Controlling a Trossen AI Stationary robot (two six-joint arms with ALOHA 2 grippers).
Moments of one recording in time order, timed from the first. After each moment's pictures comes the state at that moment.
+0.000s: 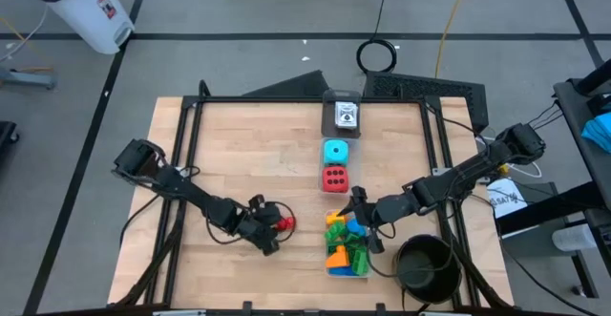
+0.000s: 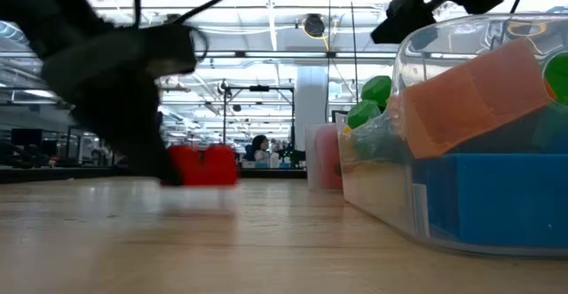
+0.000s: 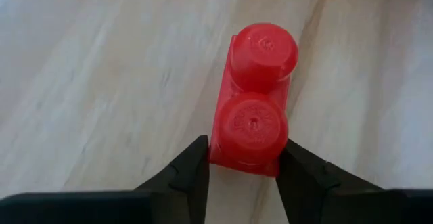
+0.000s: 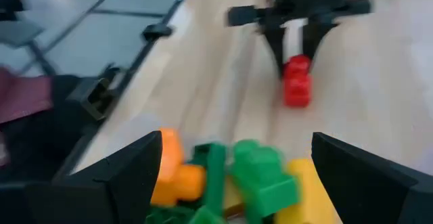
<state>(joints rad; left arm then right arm) -0.48 1.72 0.79 -0.09 -0.38 -0.73 0.42 1.32 0.74 0.07 0.07 0.19</state>
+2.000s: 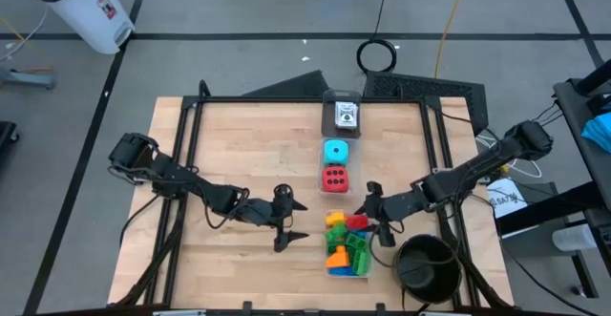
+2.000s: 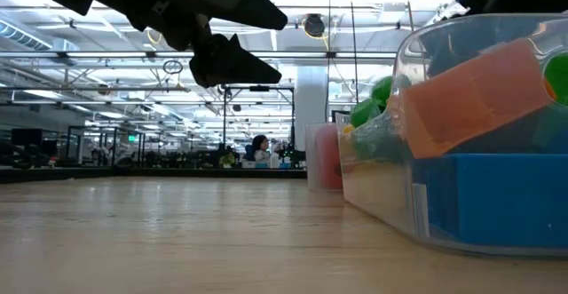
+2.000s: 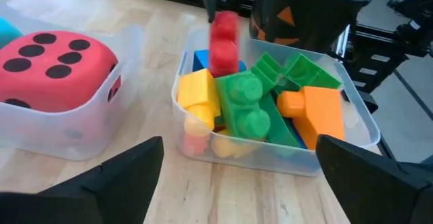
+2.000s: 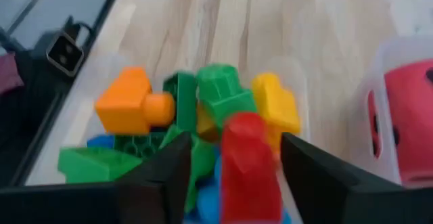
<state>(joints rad) -0.36 1.63 0.80 0.42 -0.24 -0.36 0.43 1.20 0.68 -0.15 0.13 0.31</state>
